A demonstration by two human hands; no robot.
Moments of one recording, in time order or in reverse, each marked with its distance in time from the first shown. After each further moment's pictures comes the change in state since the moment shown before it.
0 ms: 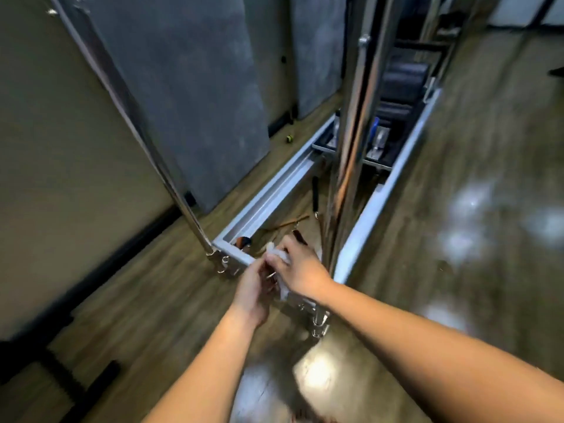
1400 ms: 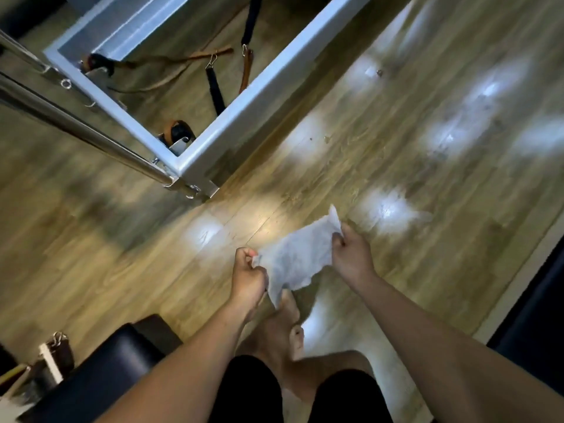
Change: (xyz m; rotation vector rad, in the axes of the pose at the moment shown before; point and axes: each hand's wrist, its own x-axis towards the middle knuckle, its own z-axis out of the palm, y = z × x) left_hand 0.026 -0.497 0.297 0.392 0.356 -0.211; right_hand -0.203 0.529 -0.276 -0.036 -0.116 0.708
